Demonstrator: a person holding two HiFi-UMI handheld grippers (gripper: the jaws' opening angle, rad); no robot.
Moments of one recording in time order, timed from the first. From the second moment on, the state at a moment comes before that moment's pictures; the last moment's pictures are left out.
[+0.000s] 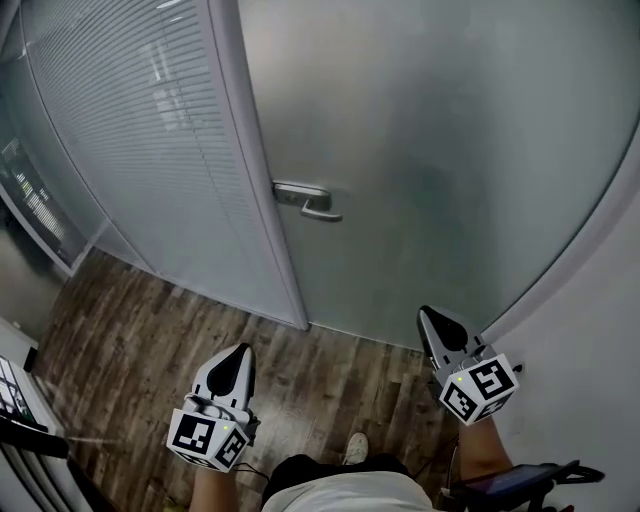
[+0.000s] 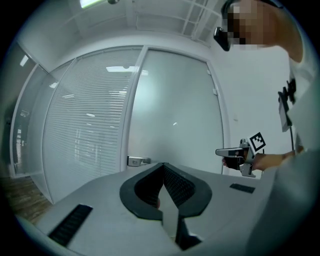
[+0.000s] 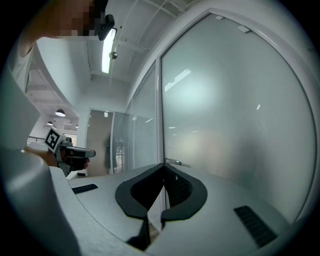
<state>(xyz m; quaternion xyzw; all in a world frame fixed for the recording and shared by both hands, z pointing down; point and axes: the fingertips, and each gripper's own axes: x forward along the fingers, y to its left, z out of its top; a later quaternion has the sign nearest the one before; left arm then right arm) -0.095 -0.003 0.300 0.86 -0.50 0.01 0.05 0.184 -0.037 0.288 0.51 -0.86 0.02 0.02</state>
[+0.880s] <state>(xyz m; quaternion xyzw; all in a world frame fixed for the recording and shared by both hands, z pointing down) -0.116 -0.207 0.381 0.90 -0.44 -0.01 0.04 0.139 -0.191 0.357 0.53 -0.84 0.00 0.04</state>
